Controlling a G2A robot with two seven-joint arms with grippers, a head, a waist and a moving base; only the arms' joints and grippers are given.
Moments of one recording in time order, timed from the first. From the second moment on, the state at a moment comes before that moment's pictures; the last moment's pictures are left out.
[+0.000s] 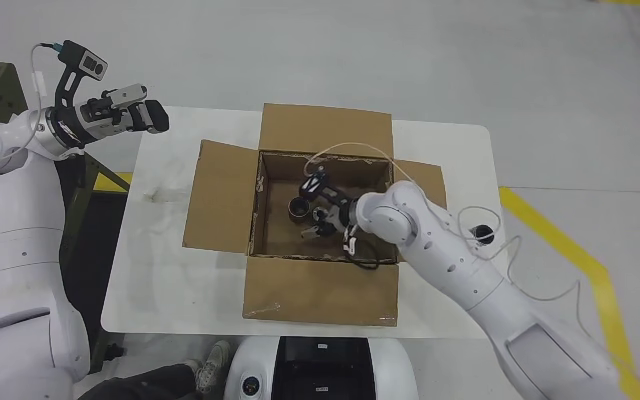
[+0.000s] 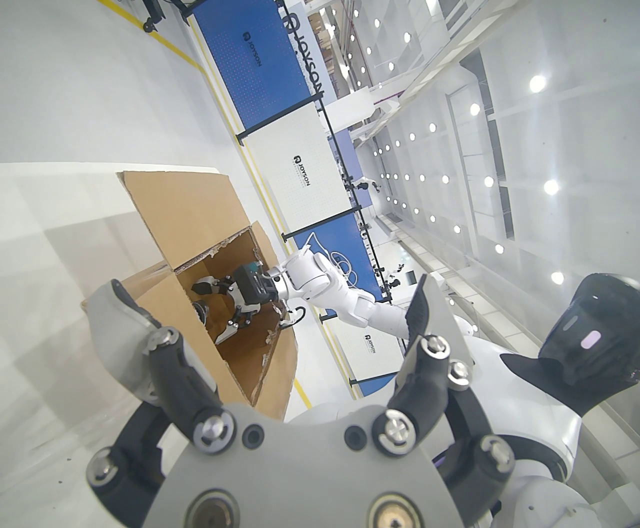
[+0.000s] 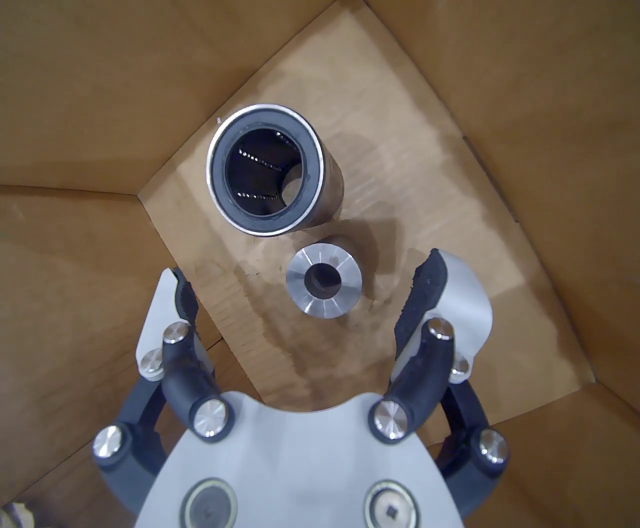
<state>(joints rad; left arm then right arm) 0.80 -0.92 -1.71 -1.13 -0.47 -0.25 -1.53 -0.75 -1.36 0.65 -1.26 -0.77 -0.31 0.86</state>
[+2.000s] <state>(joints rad) 0.80 -0.92 -1.71 -1.13 -0.47 -0.25 -1.53 -0.95 -1.27 0.98 -1.84 -0.83 -0.16 1.15</state>
